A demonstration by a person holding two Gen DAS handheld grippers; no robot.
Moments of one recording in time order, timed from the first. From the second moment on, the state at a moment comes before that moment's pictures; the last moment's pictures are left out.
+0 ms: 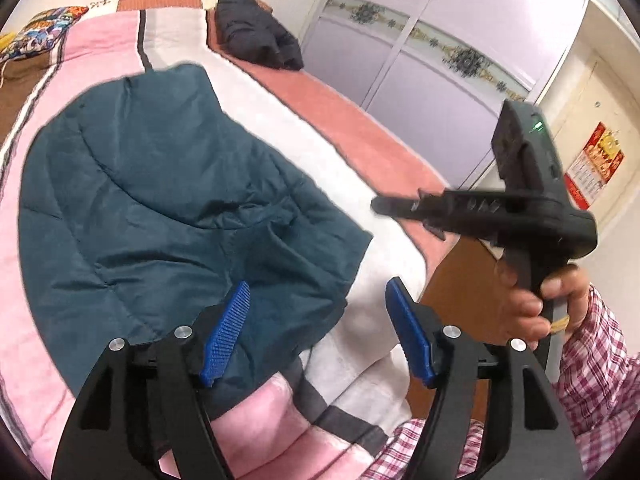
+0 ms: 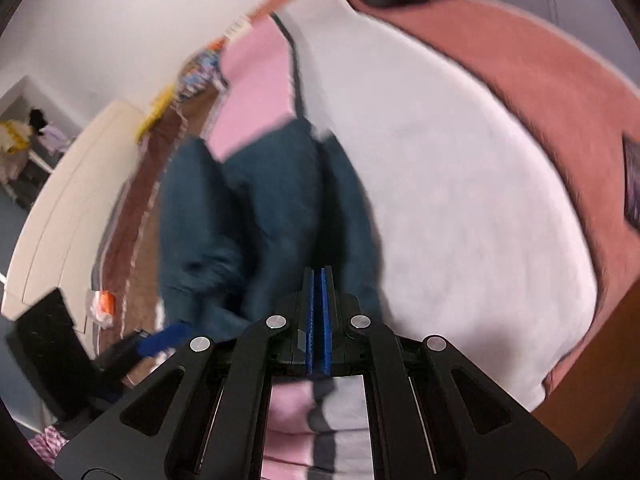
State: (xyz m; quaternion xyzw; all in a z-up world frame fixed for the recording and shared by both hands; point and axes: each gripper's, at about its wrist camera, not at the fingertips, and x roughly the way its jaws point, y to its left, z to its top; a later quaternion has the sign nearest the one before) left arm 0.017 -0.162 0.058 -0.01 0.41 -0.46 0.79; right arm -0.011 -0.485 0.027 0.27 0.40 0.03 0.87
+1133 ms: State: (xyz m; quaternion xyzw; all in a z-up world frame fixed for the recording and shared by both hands) left arm 0.167 -0.183 0.049 -0.01 0.46 -0.26 0.85; right arm 0.039 -0.374 -0.069 0.19 0.56 0.03 0.81
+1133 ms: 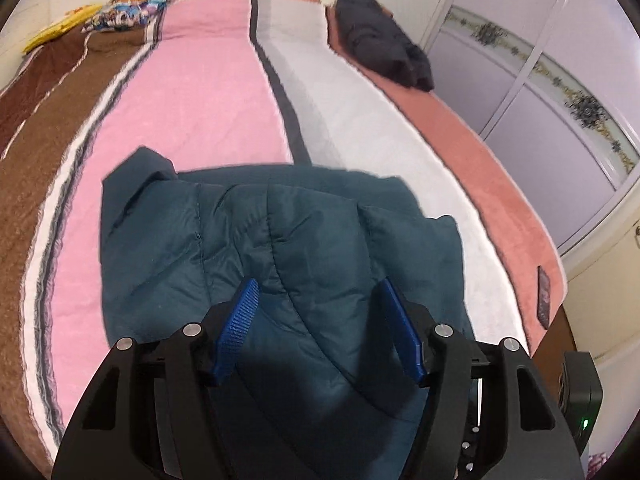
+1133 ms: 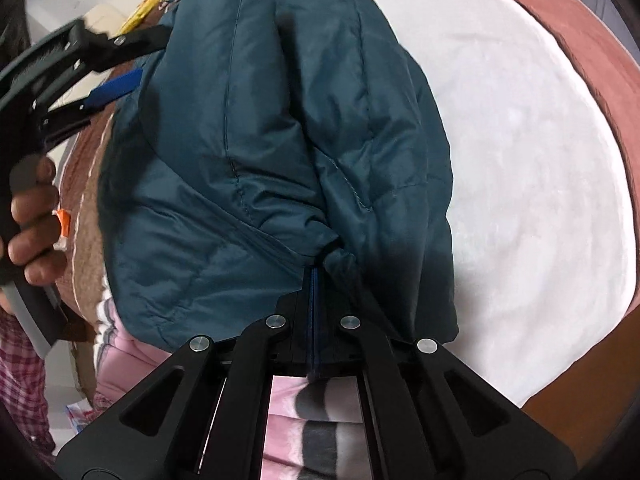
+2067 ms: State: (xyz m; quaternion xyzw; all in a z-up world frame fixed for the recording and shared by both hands) left arm 0.175 -0.216 0.019 0.06 0.46 -0.23 0.85; right arm 0.044 -0.370 -0.091 0.19 0.56 0.04 0.80
